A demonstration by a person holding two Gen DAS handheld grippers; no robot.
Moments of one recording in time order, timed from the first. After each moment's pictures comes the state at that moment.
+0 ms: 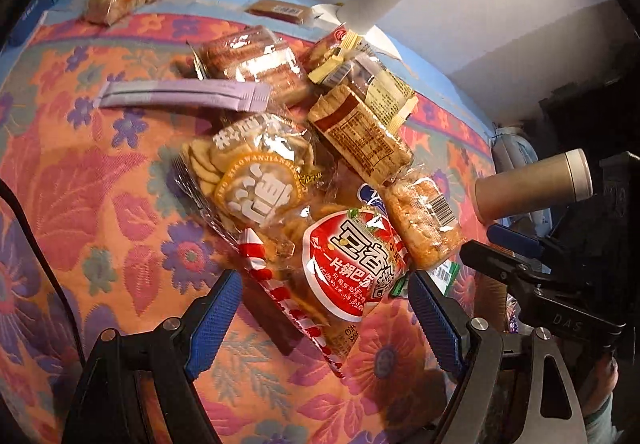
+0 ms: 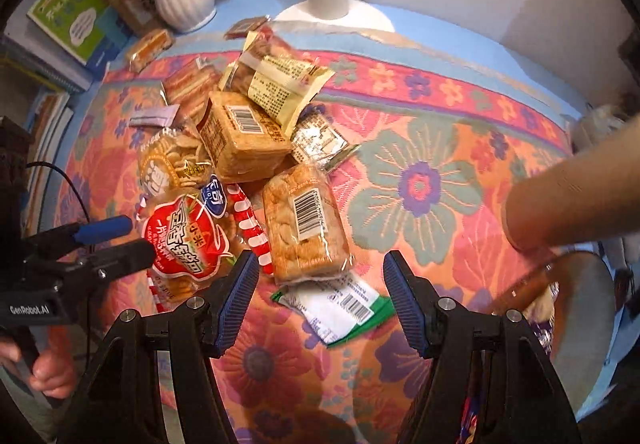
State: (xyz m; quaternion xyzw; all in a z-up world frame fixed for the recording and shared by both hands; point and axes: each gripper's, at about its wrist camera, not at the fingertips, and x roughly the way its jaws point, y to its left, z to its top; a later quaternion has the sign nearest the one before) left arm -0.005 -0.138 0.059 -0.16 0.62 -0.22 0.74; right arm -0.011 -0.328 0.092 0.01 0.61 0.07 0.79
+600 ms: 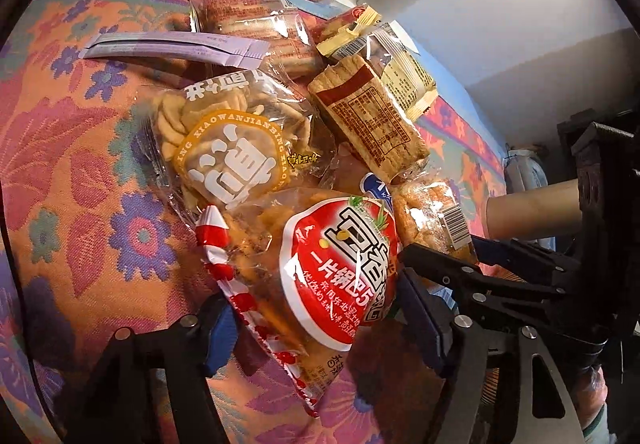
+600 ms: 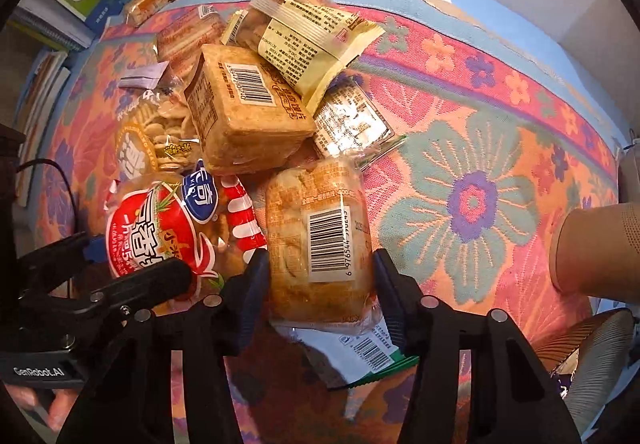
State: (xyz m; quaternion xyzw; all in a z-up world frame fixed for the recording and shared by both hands) left arm -0.009 -0.164 0.032 -0.19 0.61 -0.18 0.74; right arm 0.016 -0.308 0.046 -0.03 0.64 0.11 0.76
